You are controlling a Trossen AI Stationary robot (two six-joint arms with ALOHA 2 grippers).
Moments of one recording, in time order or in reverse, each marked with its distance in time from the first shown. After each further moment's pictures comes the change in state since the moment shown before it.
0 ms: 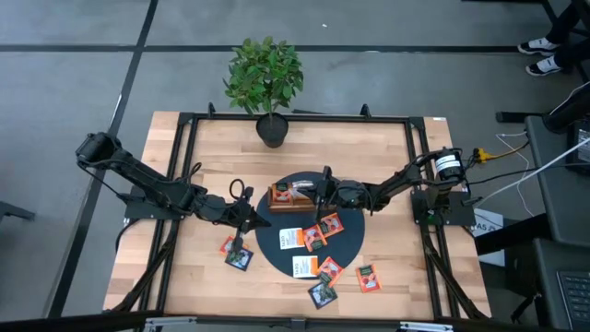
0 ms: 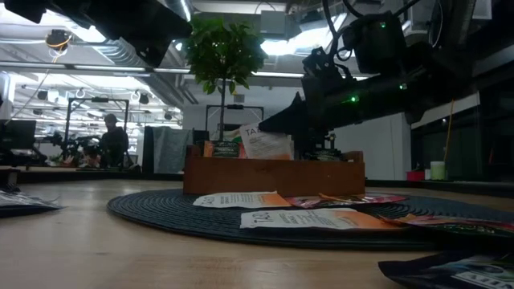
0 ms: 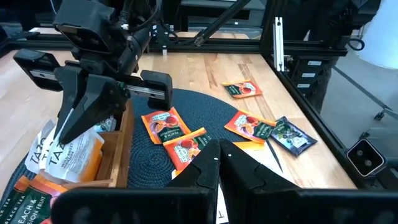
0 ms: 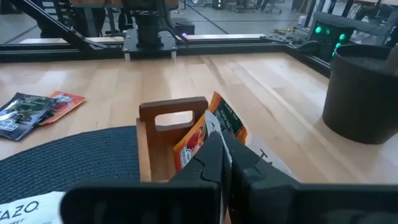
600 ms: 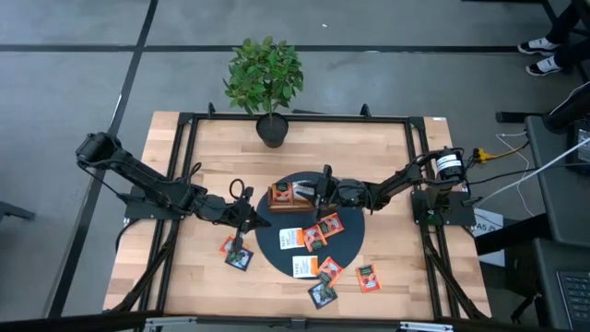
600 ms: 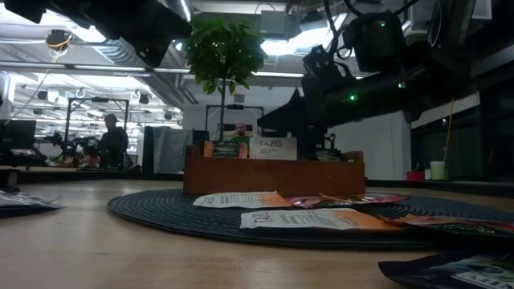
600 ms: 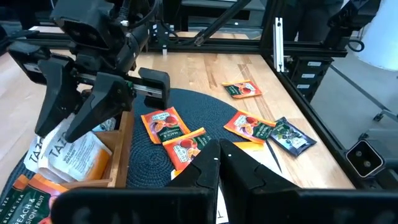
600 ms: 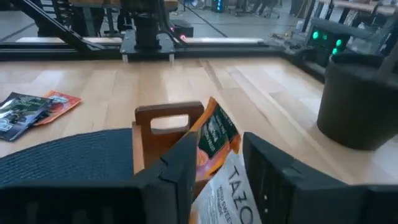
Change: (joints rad) left arm 0.000 0.000 0.000 0.000 0.000 -0.008; right arm -0.012 -0.009 0.000 0.006 0.000 -0.040
